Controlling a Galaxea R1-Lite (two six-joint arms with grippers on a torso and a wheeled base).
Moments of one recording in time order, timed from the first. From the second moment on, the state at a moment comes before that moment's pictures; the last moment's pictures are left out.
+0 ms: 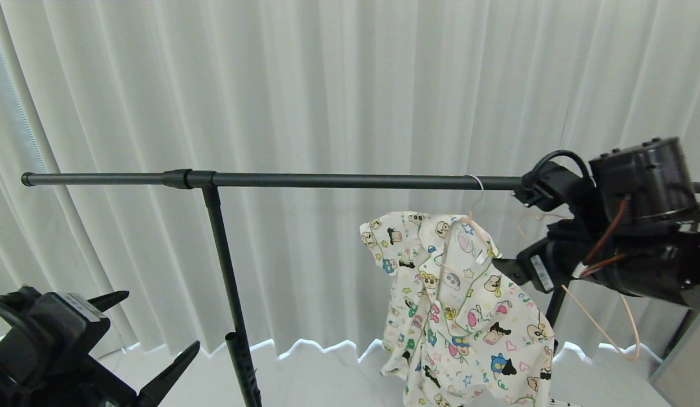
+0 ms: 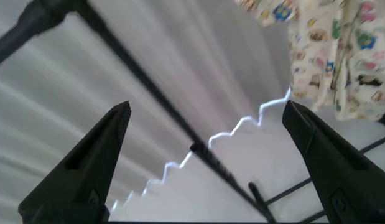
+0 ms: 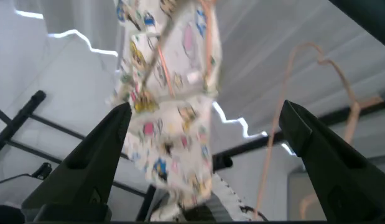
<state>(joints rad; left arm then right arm) -0.32 1.00 -0.19 -0.51 0.08 0.50 0.66 1.50 -0.98 0.04 -0.41 -0.11</state>
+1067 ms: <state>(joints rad) 0.10 0.72 0.00 -0.05 0.15 0.31 0.11 0.63 -0.10 0.06 -0.50 -0.33</state>
